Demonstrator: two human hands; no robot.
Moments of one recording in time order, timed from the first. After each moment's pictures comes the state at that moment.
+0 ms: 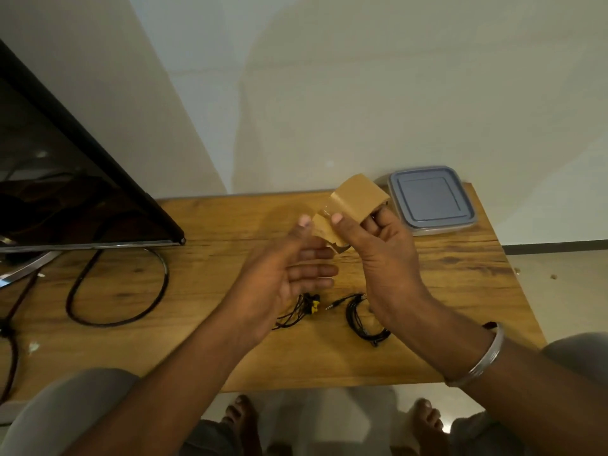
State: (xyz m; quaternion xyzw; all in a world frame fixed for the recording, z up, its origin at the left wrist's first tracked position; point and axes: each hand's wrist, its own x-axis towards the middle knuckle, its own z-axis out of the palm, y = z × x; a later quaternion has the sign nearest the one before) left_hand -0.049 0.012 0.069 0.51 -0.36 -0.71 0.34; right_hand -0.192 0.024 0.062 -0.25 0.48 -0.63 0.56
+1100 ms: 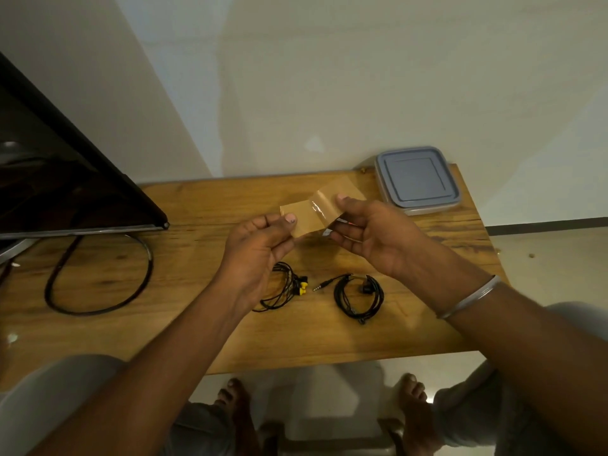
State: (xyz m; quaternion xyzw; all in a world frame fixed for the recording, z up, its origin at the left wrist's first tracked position) left_hand -0.050 -0.006 0.035 0.50 -0.28 -0.70 0.43; right_hand -0.224 -0.001 0.054 -0.12 0.58 -0.46 0.66
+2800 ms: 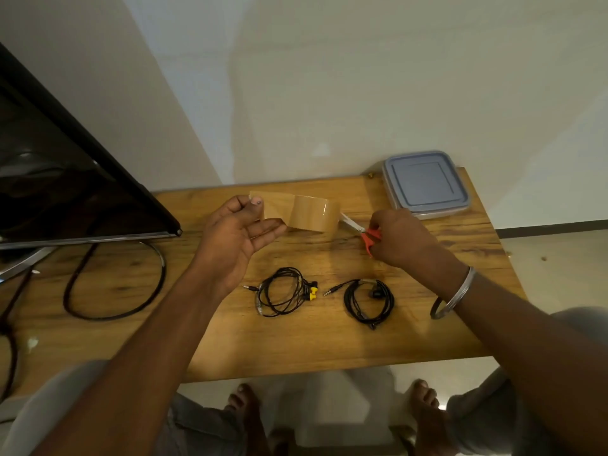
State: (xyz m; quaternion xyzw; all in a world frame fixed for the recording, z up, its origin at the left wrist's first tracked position) left_hand -0.011 -0.039 0.037 0.47 -0.31 -0.69 0.45; right_hand -0.263 -0.018 0.009 -0.62 0.76 0.00 0.21
